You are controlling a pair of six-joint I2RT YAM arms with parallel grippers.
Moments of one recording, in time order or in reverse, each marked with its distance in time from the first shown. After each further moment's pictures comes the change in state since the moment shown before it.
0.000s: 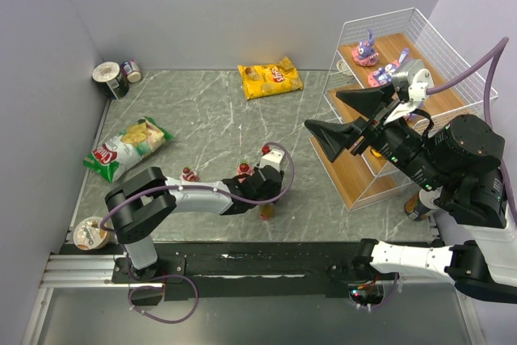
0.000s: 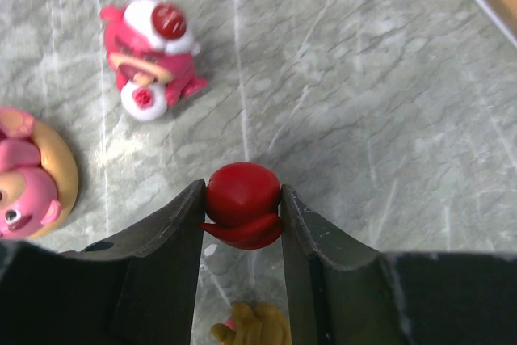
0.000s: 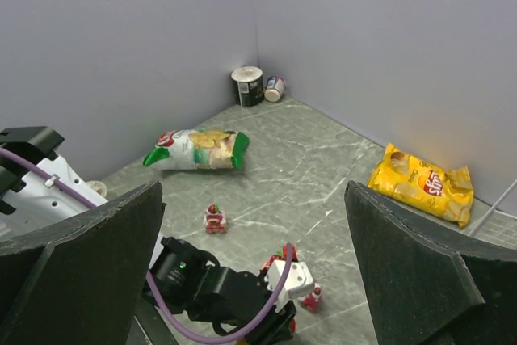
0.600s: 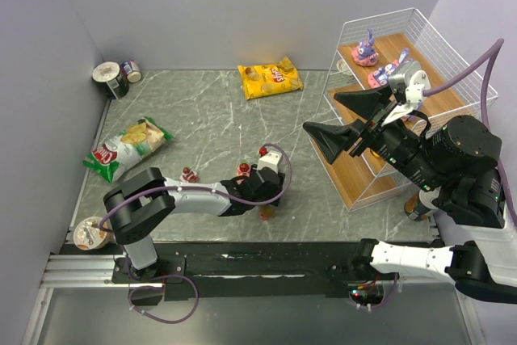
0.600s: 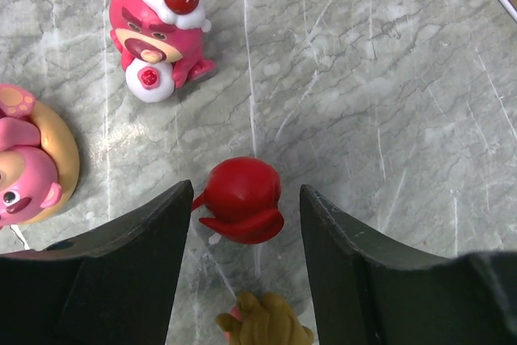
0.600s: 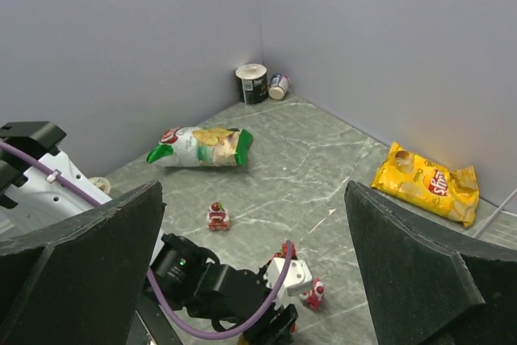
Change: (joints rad) left arm 0.000 -0.013 -0.025 0.000 0.005 -0.024; right arm 0.000 -0.006 -0.016 0.005 -0.014 0.004
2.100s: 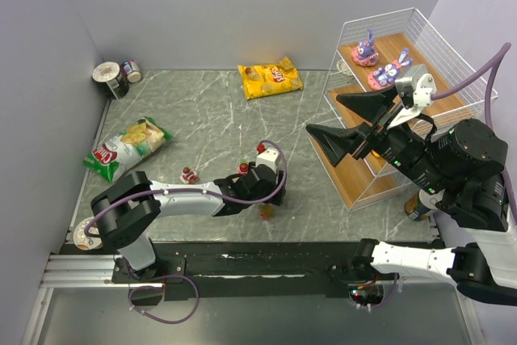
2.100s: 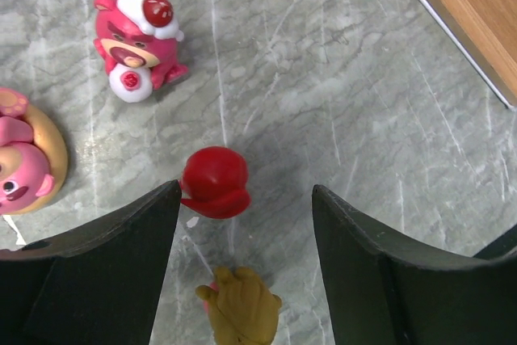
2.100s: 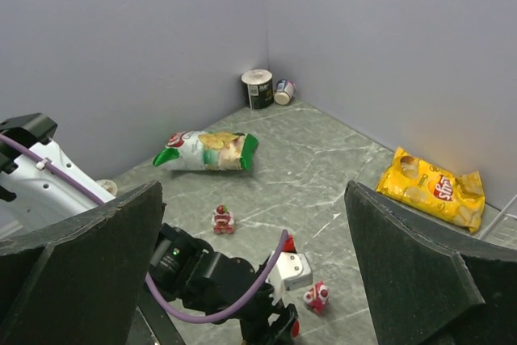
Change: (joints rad) left arm 0.000 -0.084 -0.007 -0.021 0.055 -0.019; right arm 0.000 -0.027 -0.020 0.014 -0.015 0.005
